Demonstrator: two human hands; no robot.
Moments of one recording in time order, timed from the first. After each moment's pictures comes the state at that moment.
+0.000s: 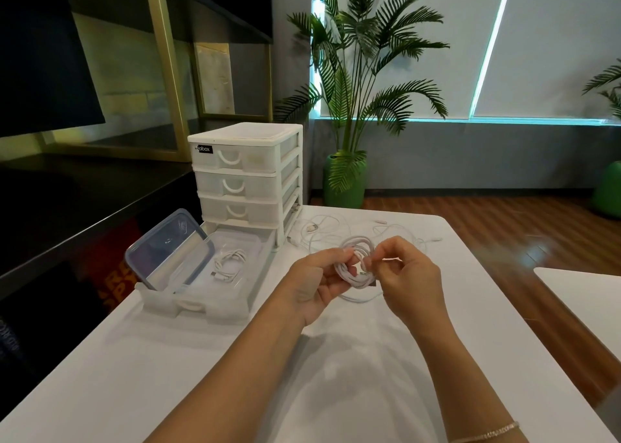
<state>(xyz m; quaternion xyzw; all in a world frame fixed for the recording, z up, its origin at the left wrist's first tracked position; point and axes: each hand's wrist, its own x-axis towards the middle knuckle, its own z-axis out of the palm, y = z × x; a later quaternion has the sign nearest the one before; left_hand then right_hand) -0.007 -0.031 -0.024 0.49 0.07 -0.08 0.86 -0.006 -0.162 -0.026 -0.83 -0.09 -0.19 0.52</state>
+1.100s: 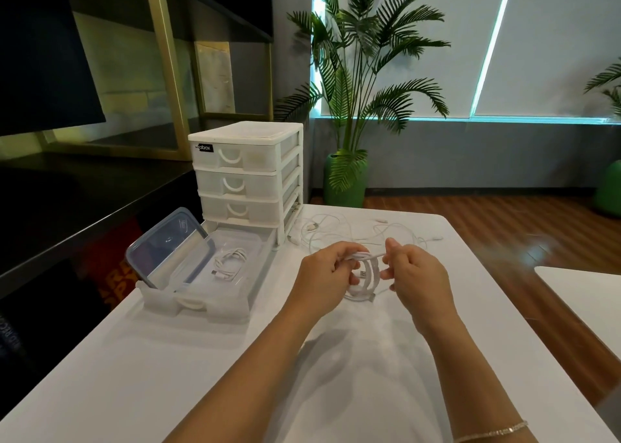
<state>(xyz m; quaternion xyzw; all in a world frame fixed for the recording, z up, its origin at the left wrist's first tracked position) -0.003 -0.040 -0.038 0.84 -0.06 0.13 0.53 0.001 -0.167 -0.024 -0.84 0.02 -0.14 0.53</state>
